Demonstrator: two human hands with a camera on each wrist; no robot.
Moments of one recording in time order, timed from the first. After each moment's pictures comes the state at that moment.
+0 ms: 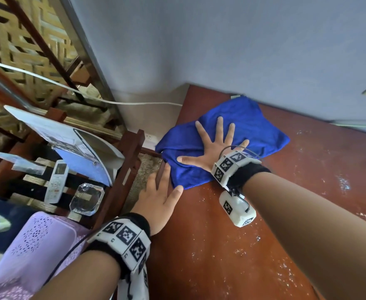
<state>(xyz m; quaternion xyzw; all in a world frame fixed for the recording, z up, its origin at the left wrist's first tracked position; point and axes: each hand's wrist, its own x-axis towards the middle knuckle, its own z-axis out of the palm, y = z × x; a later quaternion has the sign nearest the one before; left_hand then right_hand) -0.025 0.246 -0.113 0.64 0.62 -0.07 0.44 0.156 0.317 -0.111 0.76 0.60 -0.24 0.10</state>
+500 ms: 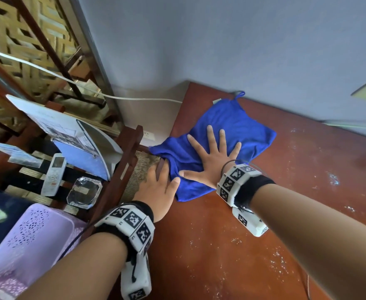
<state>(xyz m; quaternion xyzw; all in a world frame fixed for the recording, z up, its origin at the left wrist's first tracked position) -0.025 0.244 -0.128 0.68 0.61 -0.05 0.40 0.153 0.274 -0.113 0.69 0.68 -0.20 0.12</state>
